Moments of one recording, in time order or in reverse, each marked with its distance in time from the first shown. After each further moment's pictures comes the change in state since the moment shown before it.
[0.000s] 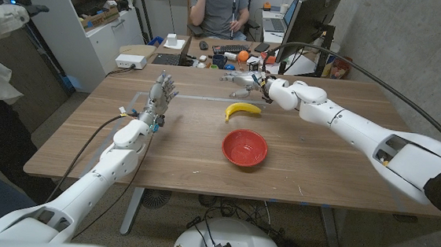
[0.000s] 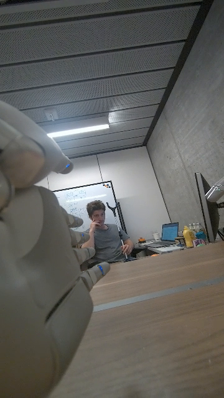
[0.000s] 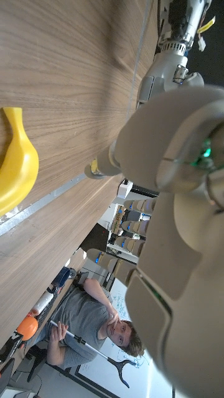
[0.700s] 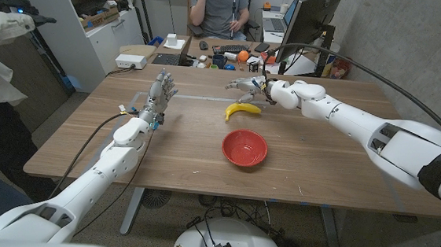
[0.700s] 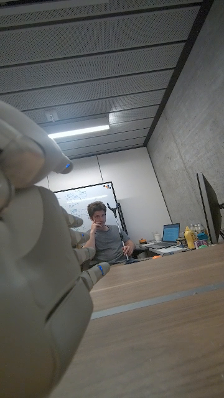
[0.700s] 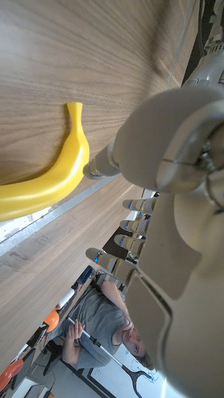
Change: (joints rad) left arm -0.024 -0.005 0.003 0.022 0.003 -0.001 -0.006; left_hand 0.000 0.000 0.000 0.000 0.000 0.000 0.000 -0.001 0.000 0.000 0.000 0.000 0.000 0.000 0.000 0.000 0.000 0.000 0.000 -0.004 0.000; right arm 0.071 0.013 -0.093 0.141 -0.016 0.051 -0.003; right_hand 0.035 -0.009 0.016 0.000 0.000 0.014 0.003 0.000 0.000 0.025 0.000 0.008 0.000 0.030 -0.013 0.007 0.000 0.030 -0.019 -0.006 0.000
